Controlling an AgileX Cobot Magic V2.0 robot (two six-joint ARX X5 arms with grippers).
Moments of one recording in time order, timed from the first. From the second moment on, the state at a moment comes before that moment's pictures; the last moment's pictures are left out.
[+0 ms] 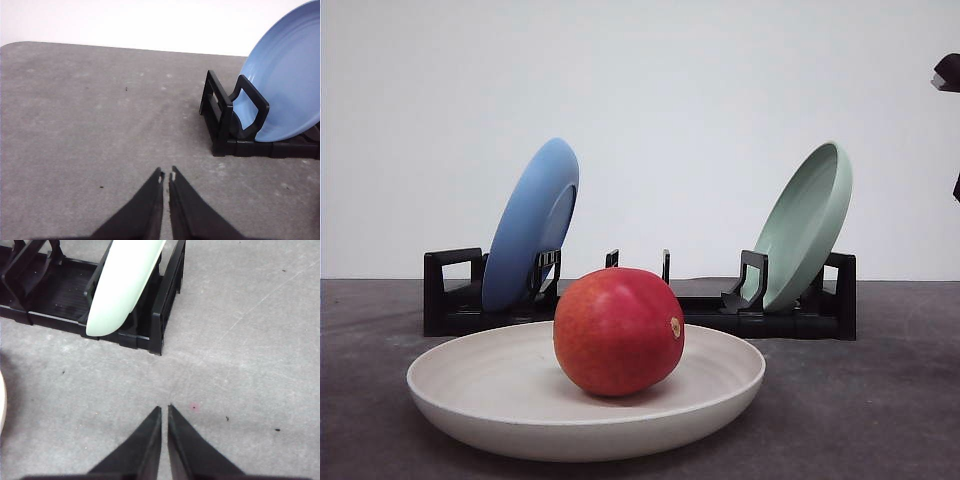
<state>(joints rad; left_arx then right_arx) -0.04 0.00 0.02 -0.18 0.02 -0.07 0.27 0.84 0.59 -0.40 0.00 0.07</state>
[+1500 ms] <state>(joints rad) -0.04 0.00 0.02 -0.18 0.02 -0.07 0.02 0.00 0.02 -0.17 0.03 0.04</state>
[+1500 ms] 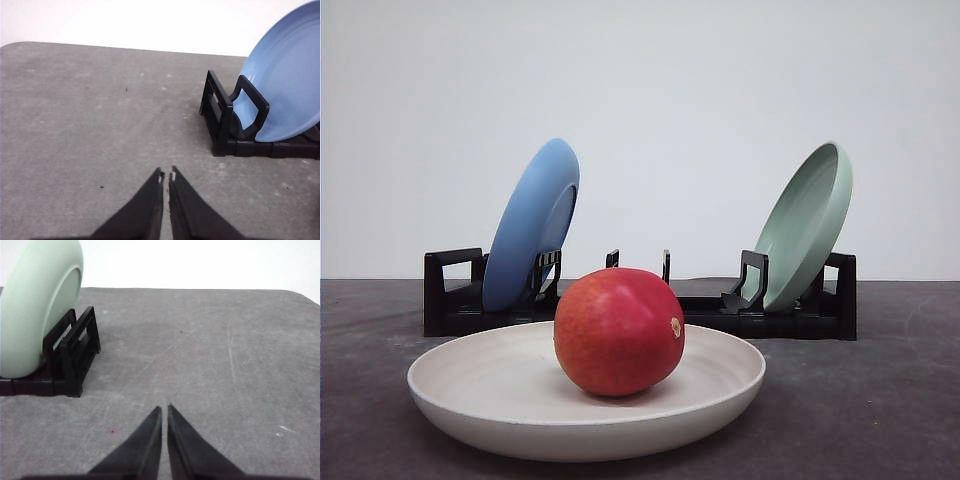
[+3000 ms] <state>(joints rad) -0.04 0.00 0.02 -0.18 0.02 -0.07 0.02 0.00 0.02 -0.17 0.03 0.04</state>
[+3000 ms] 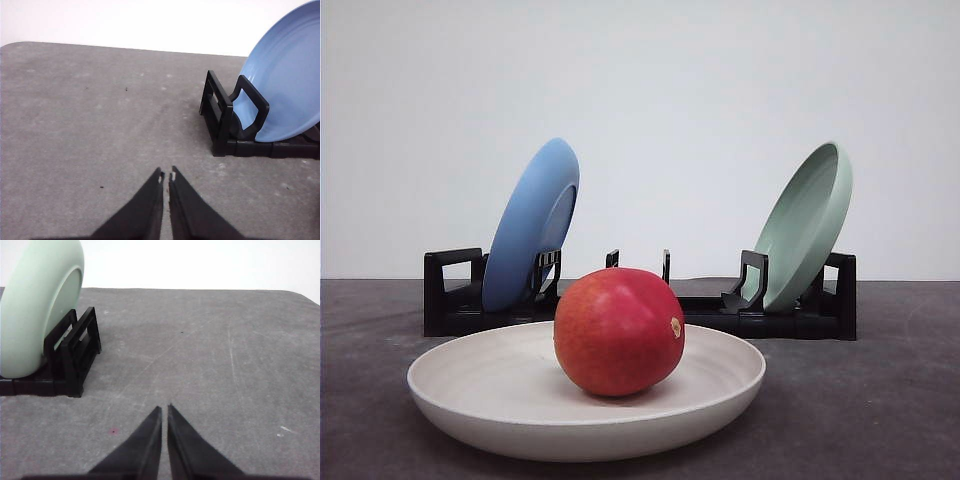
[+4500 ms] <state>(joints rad) -0.04 0.00 0.02 -0.18 0.02 -0.07 0.02 0.00 0.02 -0.17 0.03 0.04</state>
